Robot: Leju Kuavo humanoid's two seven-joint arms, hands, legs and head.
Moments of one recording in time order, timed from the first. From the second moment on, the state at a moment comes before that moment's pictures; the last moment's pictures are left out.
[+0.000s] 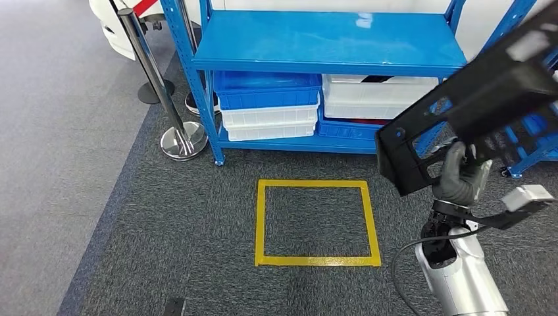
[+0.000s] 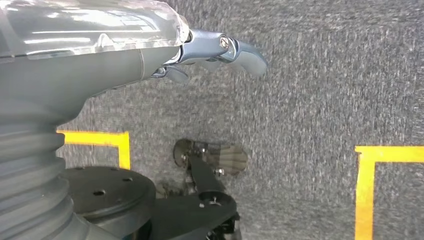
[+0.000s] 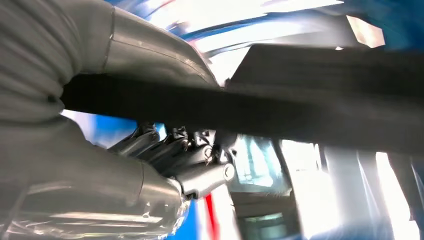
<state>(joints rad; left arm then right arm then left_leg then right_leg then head) -0.08 -0.05 -0.83 -0.17 0.97 0.33 -0.45 -0.48 -0.12 0.27 -1.28 -0.72 -0.19 -0.70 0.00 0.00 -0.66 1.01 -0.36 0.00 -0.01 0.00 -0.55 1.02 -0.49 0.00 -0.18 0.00</state>
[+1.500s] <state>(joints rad) -0.08 -0.04 -0.77 -0.17 1.04 0.27 -0.50 -0.26 -0.02 0.36 -1.53 -0.08 -0.42 -0.65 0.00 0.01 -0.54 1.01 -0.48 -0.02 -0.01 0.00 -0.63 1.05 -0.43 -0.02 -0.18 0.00</state>
